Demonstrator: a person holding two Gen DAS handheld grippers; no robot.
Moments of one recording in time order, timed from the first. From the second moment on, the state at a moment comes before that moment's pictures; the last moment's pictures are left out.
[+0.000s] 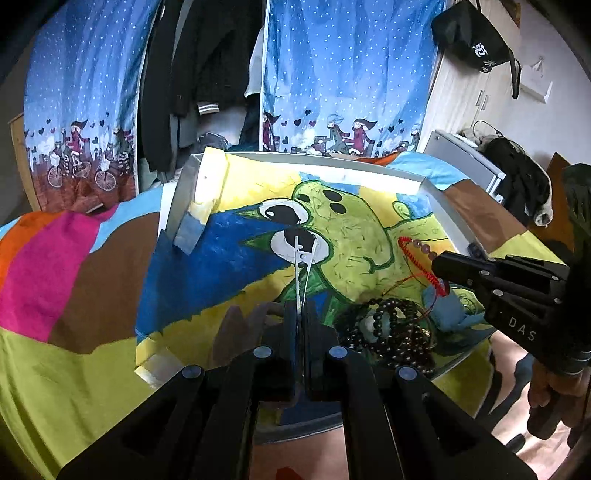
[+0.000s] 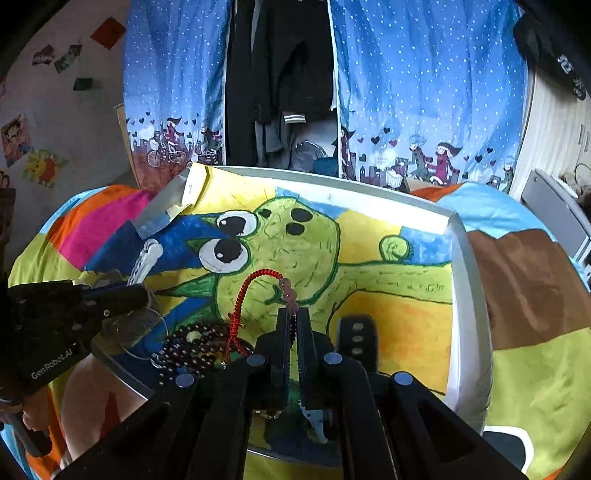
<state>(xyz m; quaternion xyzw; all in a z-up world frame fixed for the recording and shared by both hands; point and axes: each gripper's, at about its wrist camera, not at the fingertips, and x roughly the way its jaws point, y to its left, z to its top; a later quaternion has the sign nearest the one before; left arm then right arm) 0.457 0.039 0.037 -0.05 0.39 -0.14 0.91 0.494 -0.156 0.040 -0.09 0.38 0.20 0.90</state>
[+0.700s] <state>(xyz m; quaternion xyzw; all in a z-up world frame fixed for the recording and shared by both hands) 0.385 0.061 0.104 -0.09 0.31 -0.11 0.94 0.420 -0.209 0.099 0.00 0.30 0.18 0.93</state>
